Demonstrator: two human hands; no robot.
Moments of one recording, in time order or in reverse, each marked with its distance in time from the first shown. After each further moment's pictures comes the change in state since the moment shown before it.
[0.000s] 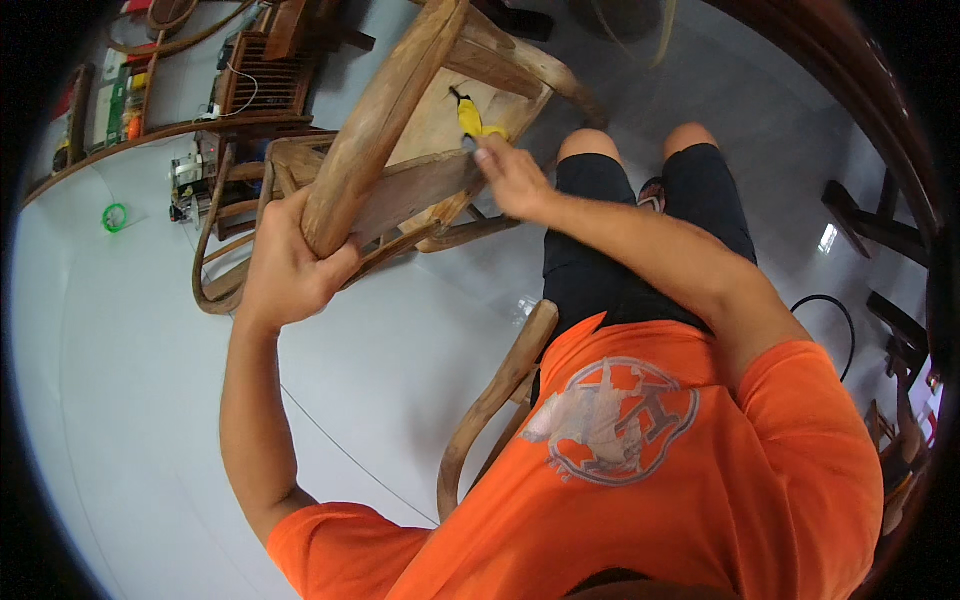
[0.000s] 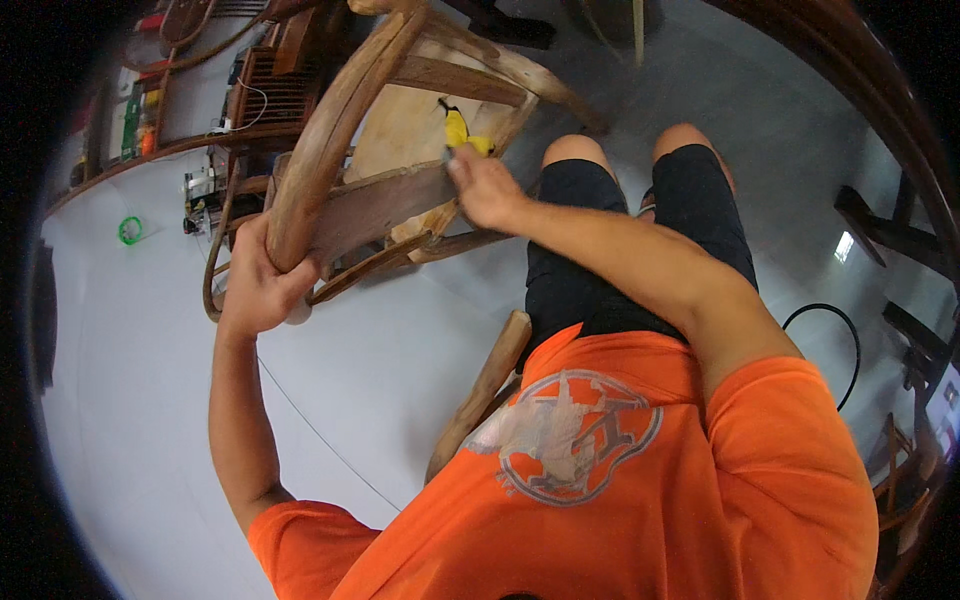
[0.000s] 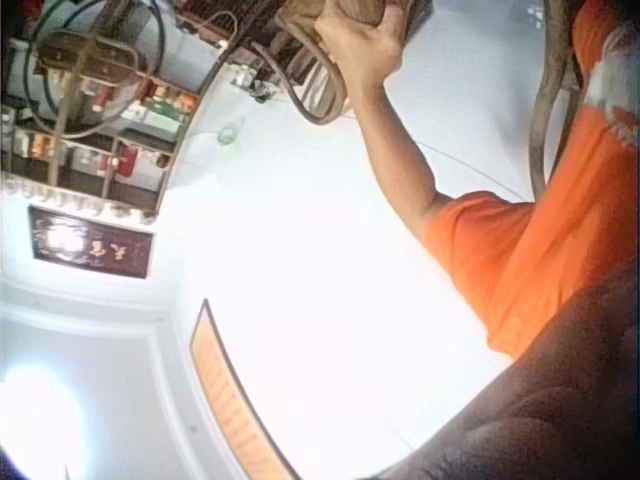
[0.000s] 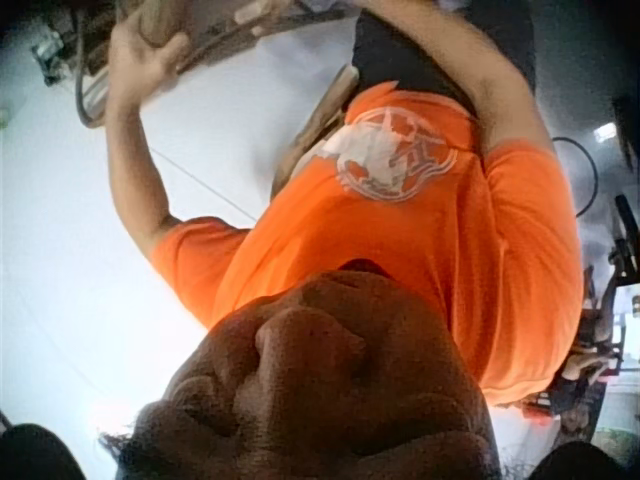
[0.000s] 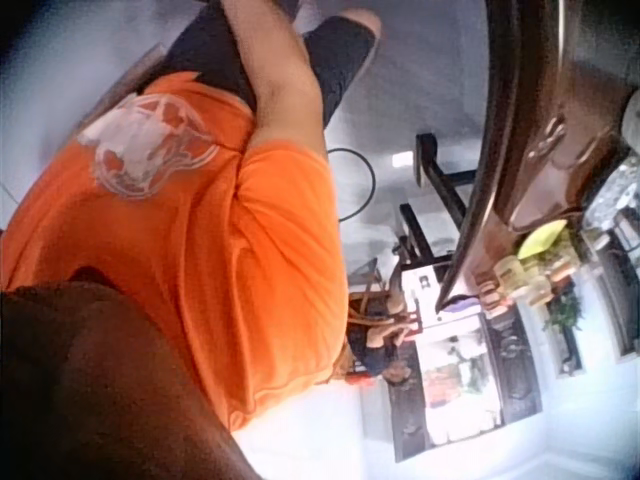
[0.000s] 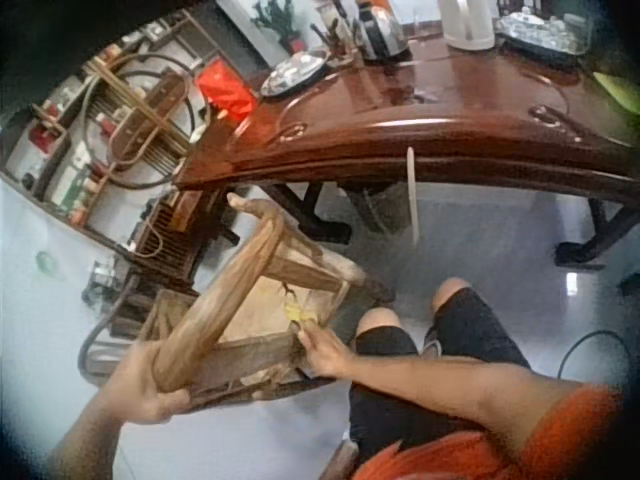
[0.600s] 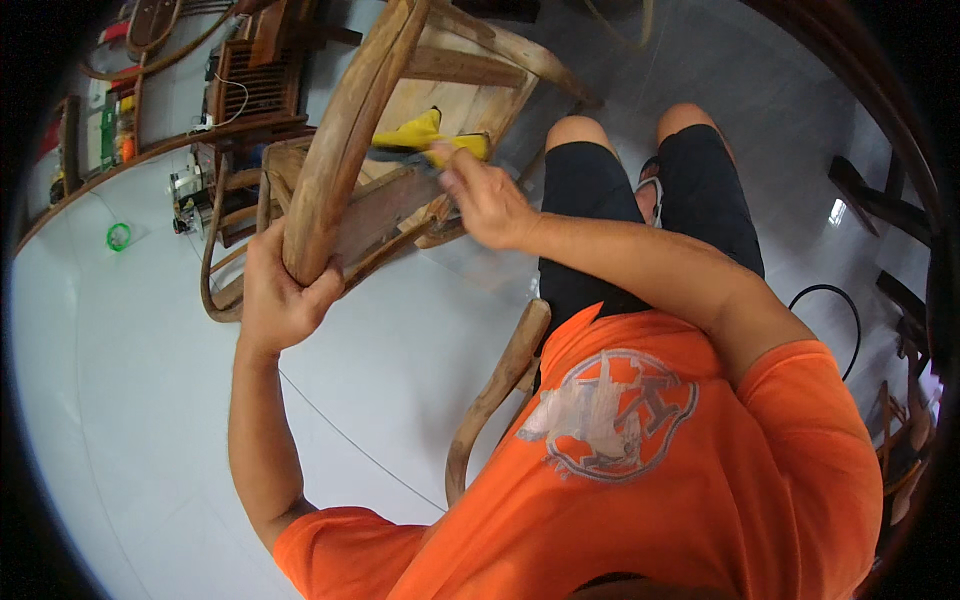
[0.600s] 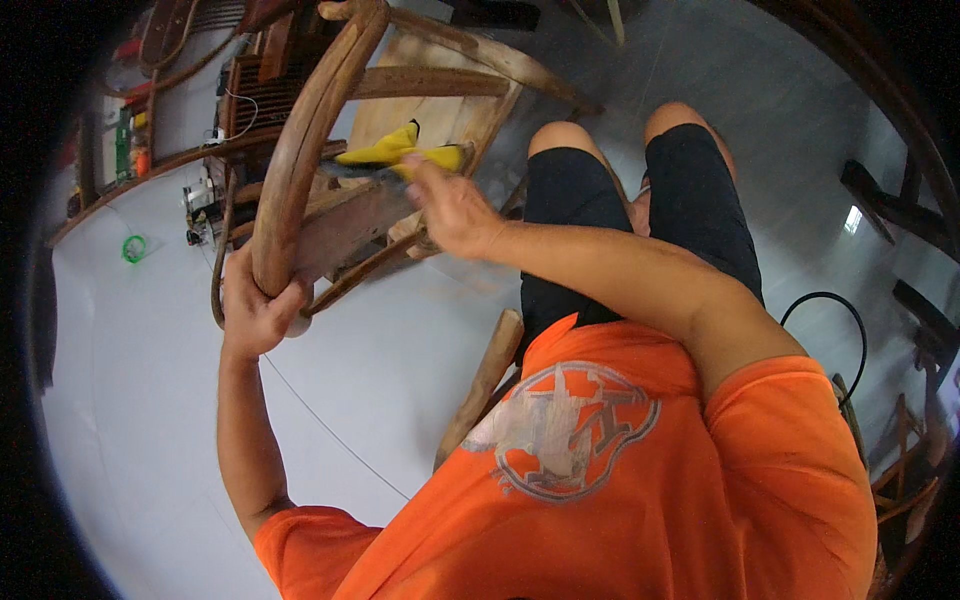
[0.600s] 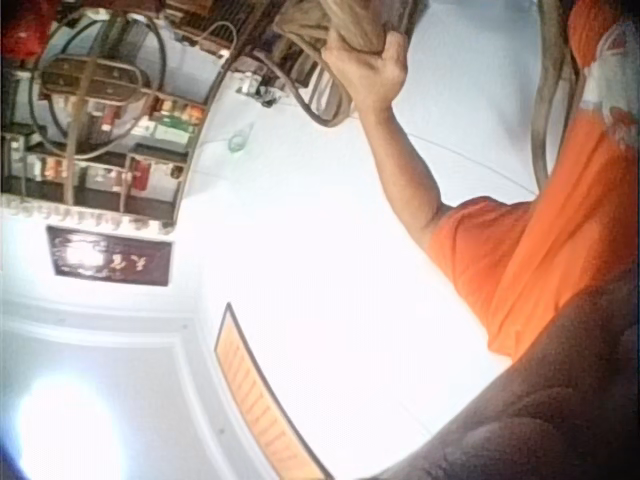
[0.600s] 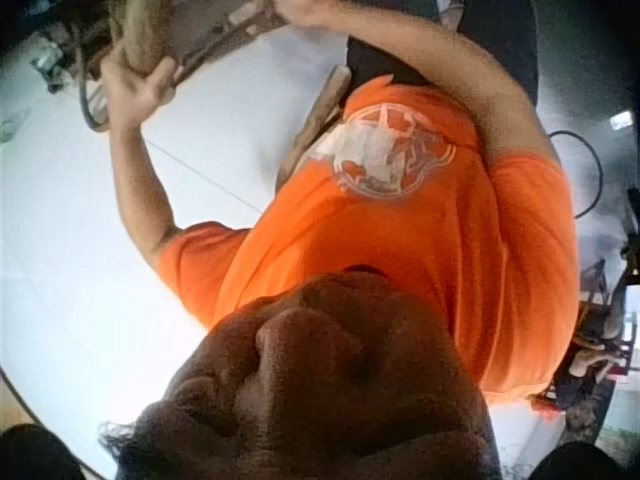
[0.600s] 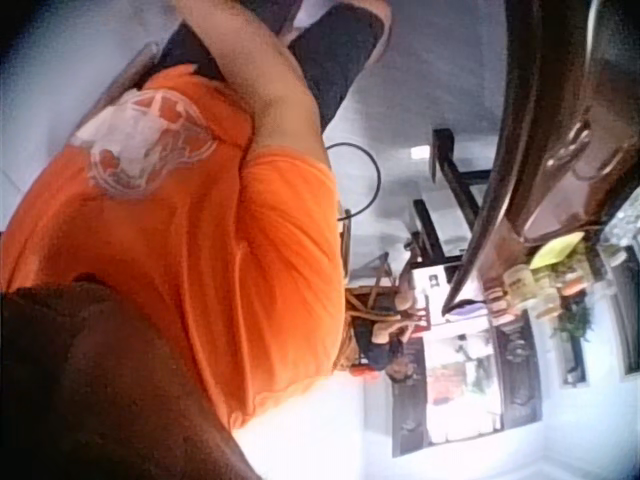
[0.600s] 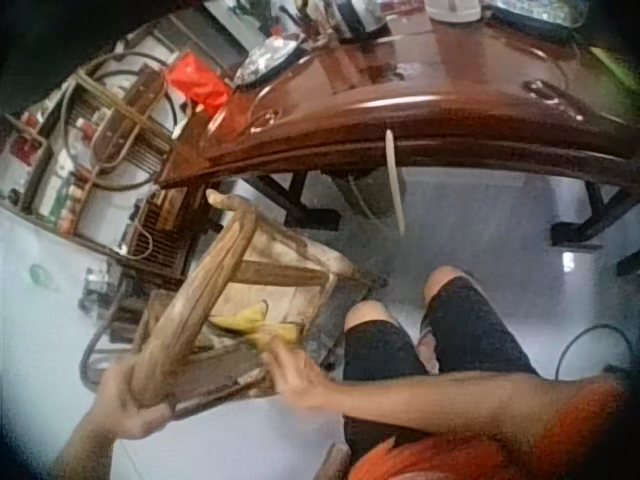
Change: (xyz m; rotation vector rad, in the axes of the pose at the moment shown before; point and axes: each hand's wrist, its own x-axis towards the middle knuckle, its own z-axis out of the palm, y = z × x) left_hand -0.004 0.001 0.002 -0.063 0.006 -0.034; right_hand -0.031 -0.047 -0.001 0.170 -0.012 -0.097
